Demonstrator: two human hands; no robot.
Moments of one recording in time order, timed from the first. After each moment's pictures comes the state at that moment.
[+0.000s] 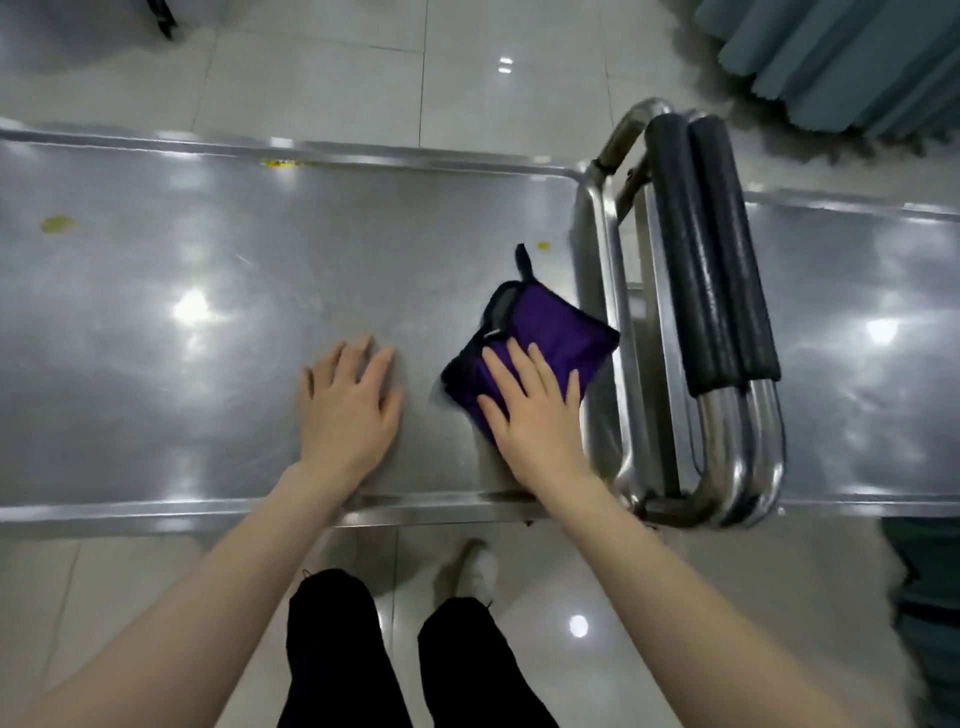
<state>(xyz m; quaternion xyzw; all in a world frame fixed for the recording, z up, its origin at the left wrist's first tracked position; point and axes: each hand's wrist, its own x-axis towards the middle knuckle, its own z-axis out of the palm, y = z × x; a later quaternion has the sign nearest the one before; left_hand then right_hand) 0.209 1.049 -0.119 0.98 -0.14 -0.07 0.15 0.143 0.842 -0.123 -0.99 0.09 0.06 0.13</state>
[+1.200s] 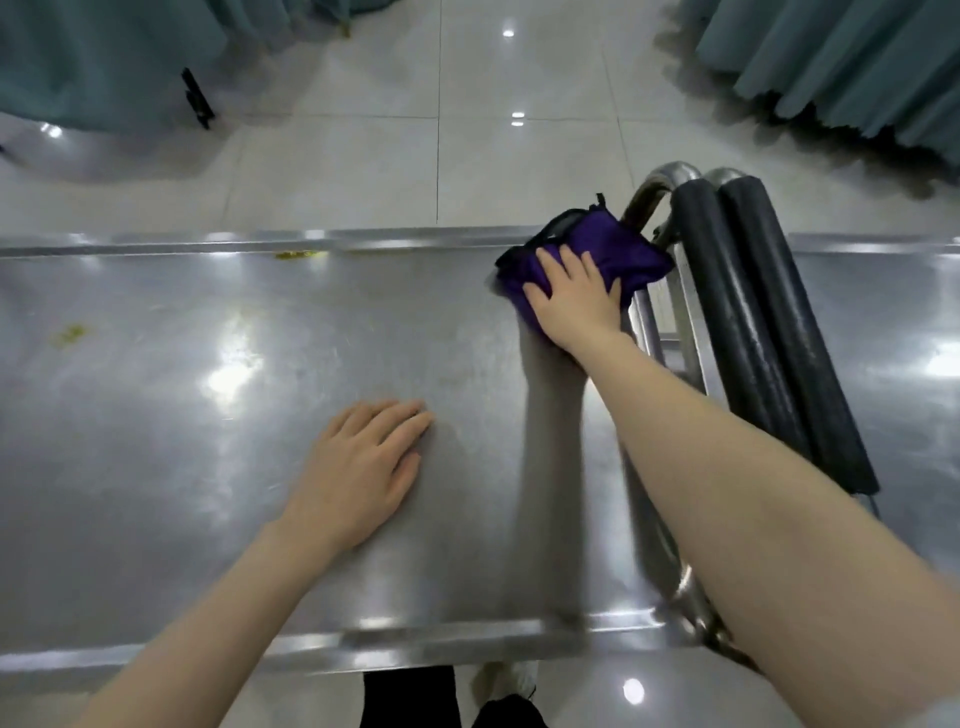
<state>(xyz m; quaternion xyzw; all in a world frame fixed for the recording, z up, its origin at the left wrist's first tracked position) 0.273 1.053 -0.102 0.94 -0.34 -0.03 0.11 0.371 0.756 -0.123 -0.97 0.17 0.10 0.16</state>
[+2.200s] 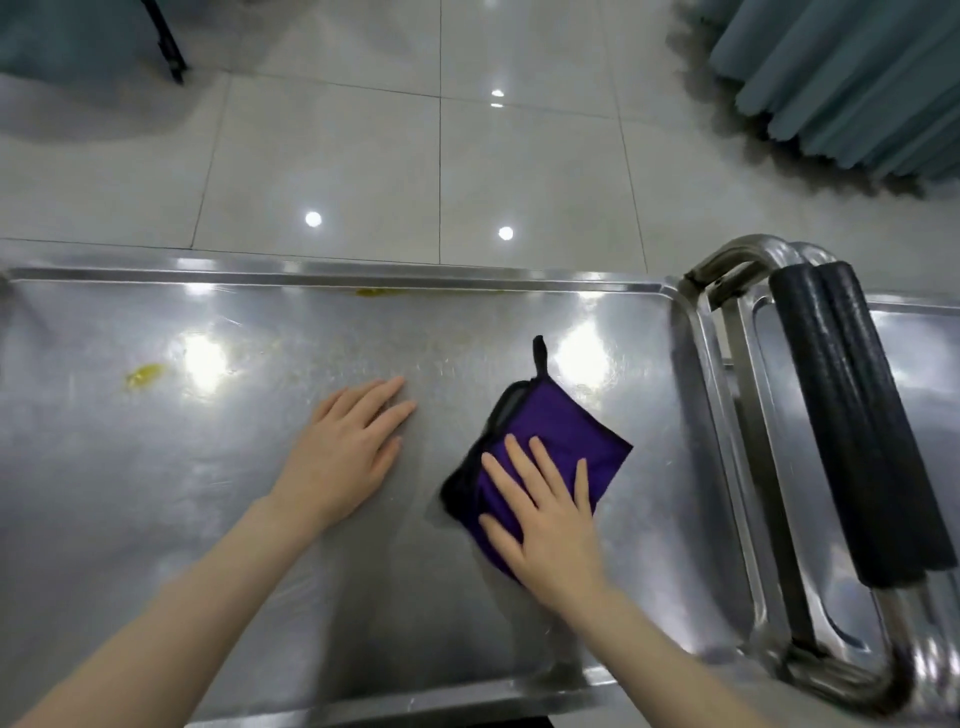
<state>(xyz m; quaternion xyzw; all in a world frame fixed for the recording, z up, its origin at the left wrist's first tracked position) 0.383 1.158 -0.099 0.93 -0.33 -0.13 0.09 0.228 0.936 -0.136 -0.99 0.01 0.06 0.11</state>
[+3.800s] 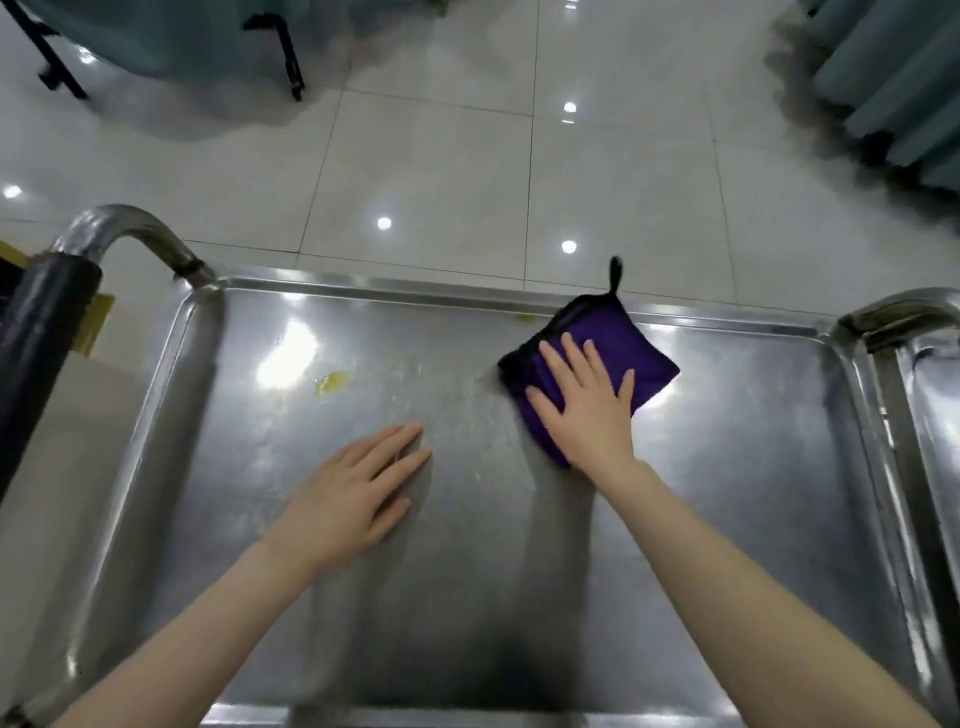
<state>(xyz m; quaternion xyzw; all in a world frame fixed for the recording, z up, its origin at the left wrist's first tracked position) 0.396 1.323 -0.096 0.91 -0.36 -0.18 0.10 0.412 1.020 -0.125 -0.98 0.09 0.08 0.13</state>
